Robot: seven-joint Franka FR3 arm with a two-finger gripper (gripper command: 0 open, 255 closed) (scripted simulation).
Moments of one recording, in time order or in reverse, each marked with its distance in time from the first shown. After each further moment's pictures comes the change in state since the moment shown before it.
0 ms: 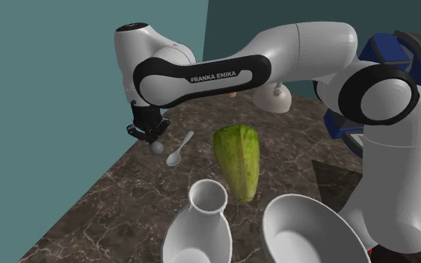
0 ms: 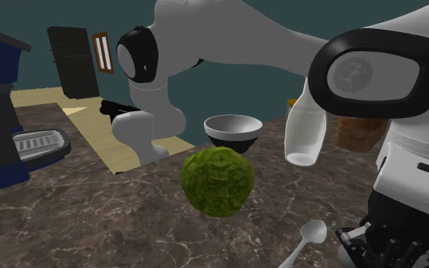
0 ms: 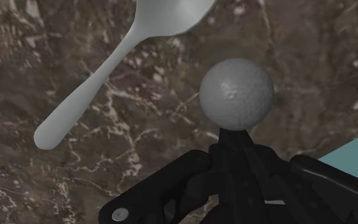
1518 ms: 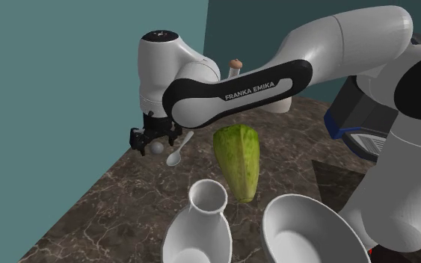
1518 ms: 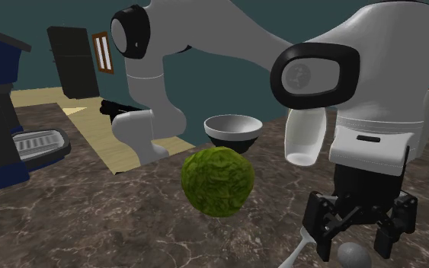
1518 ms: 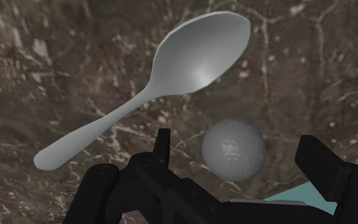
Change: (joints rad) arm -0.058 -0.237 0.044 -0.363 0.032 0.281 -0.062
